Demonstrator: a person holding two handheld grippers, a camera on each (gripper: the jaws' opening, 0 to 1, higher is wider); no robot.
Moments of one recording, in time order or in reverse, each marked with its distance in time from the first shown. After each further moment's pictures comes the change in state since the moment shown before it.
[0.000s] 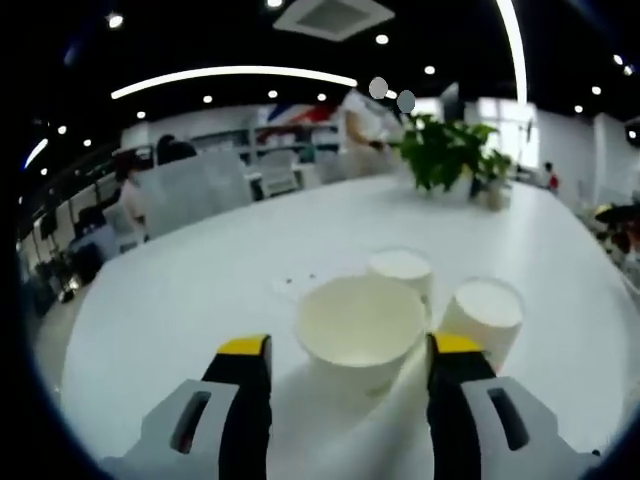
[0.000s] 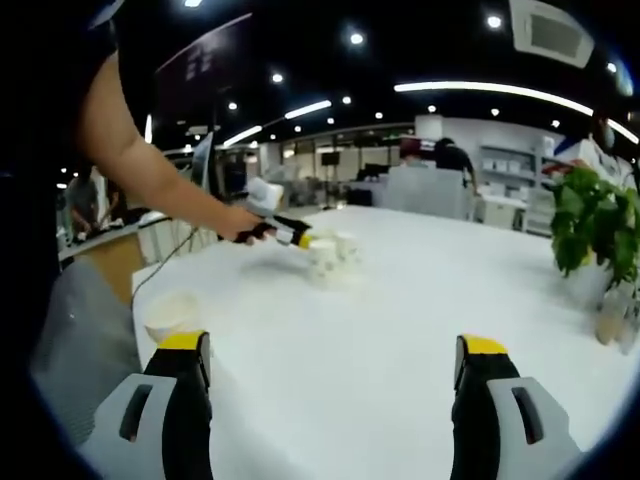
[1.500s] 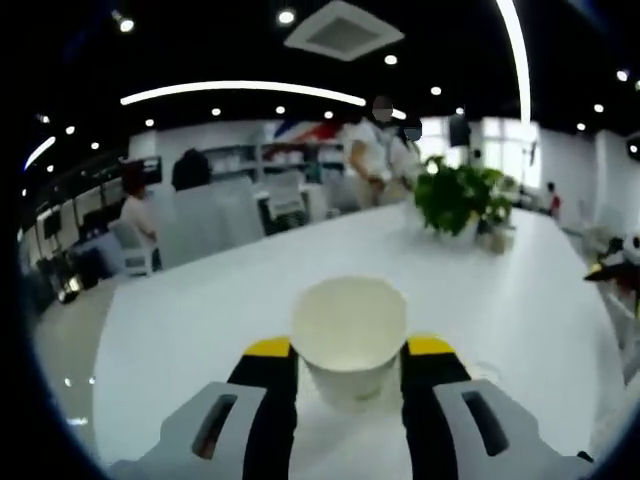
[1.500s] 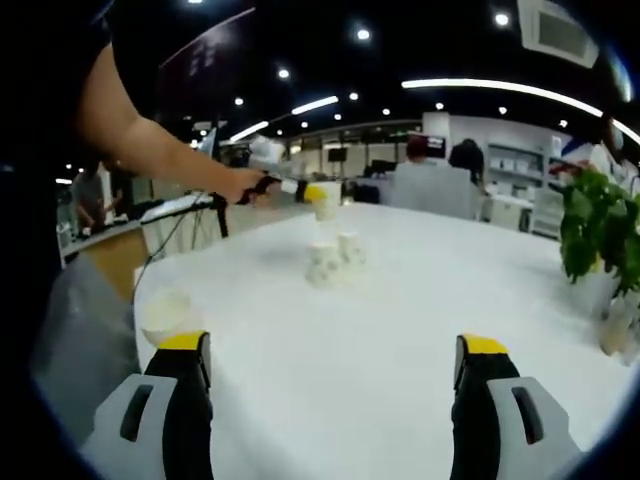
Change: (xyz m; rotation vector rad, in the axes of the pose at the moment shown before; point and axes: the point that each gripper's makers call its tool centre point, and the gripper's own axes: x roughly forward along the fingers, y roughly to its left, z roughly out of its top) left arm -0.043 0.043 0.101 -0.032 -0.102 0.012; right arm 0.010 0.000 0.007 -0.018 0.014 0.031
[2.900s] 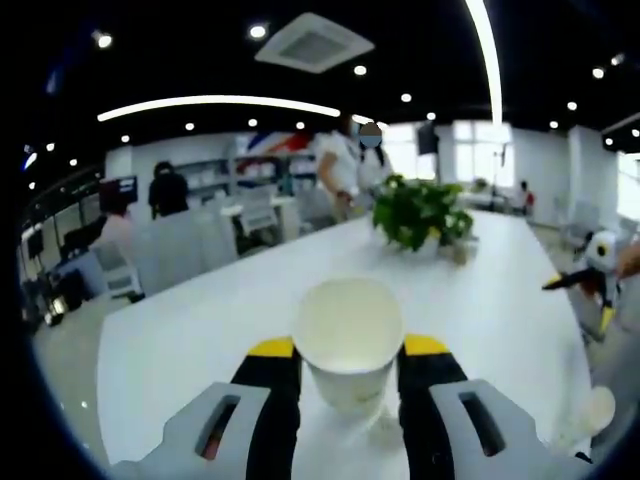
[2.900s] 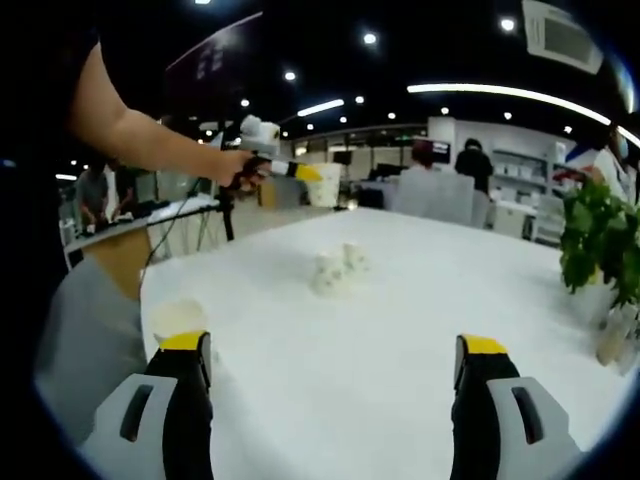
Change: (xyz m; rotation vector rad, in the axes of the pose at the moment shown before) left arm -0.042 -0.071 0.036 0.062 -0.009 -0.117; right arm -0.011 0.005 0.009 -0.023 -0.002 0.020
